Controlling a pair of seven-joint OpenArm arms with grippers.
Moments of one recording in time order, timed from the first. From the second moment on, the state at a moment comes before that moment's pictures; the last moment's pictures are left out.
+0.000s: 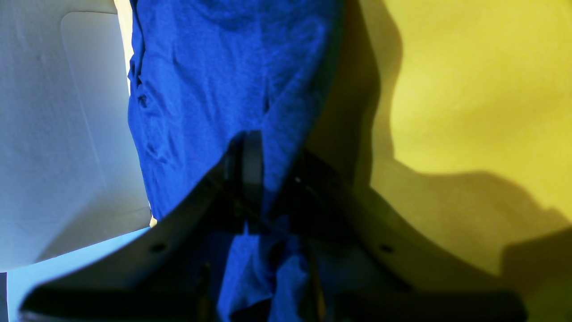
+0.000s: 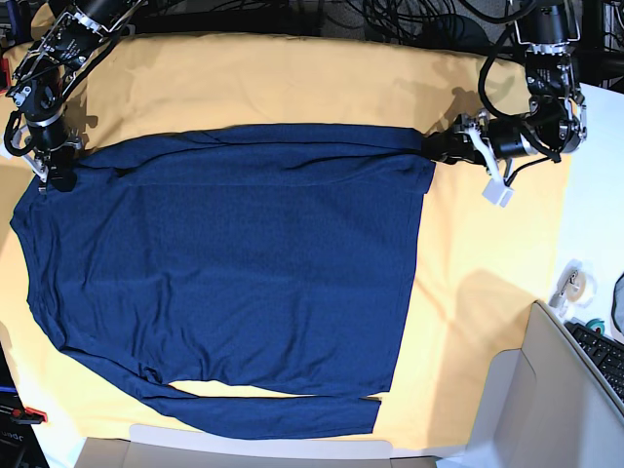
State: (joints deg) left arm 5.1 -22.2 -14.3 77.1 -64.1 -35.2 73.7; right arm -4.4 6.3 47.8 84.4 65.1 -12.4 -45.0
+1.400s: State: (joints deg) left arm 3.3 -17.9 -13.9 76.8 -62.6 -39.0 75.1; right arm -7.1 6.3 47.8 85.2 66.6 -11.8 -45.3
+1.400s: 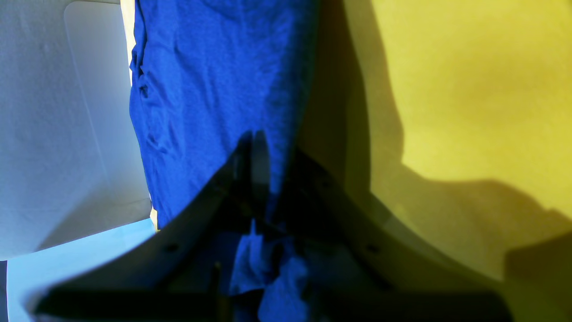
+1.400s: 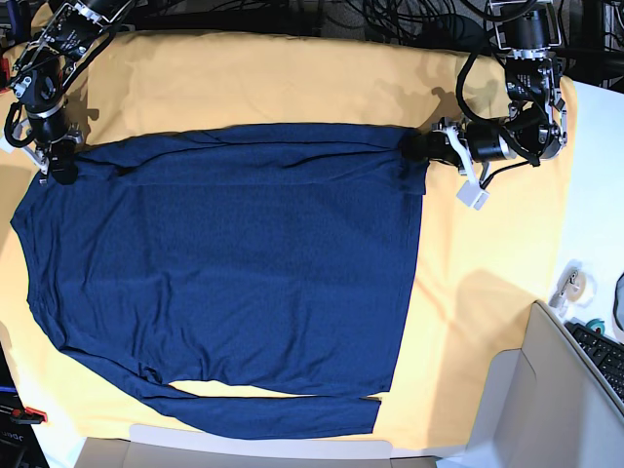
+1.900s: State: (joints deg) left arm 1.4 -17.8 -13.8 87.4 -68.9 -39.0 76.5; right arm -6.1 5.8 47.8 87.2 68.0 -13.5 -45.8
